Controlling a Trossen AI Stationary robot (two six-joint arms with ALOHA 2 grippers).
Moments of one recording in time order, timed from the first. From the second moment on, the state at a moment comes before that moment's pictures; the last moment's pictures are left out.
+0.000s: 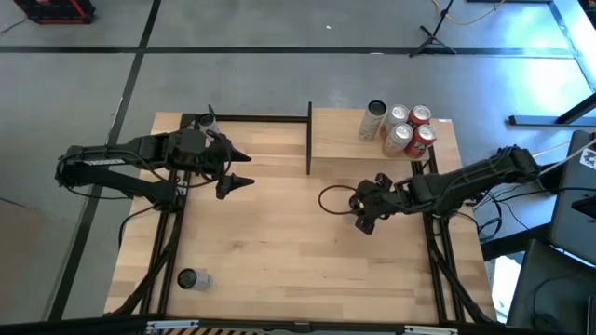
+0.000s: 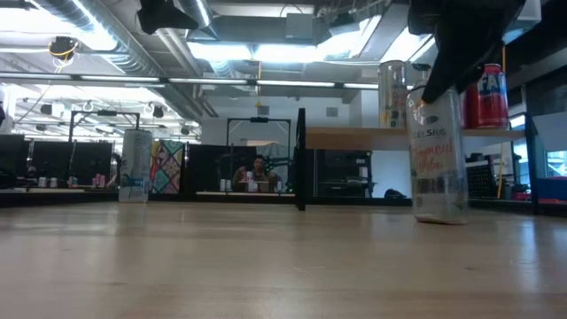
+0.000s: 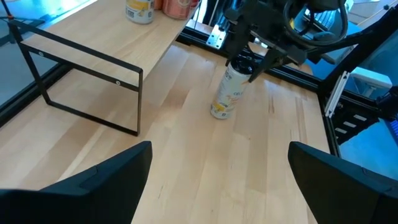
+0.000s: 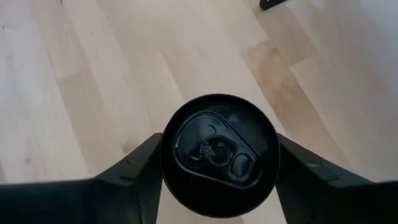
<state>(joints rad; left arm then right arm) 0.07 0.90 1.01 -0.58 -0.04 -0.34 0.29 1.23 0.93 -0.76 0.32 0.66</state>
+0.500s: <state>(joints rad) 0.07 0.90 1.01 -0.56 -0.04 -0.34 0.21 1.23 1.42 -1.06 0.32 0.49</state>
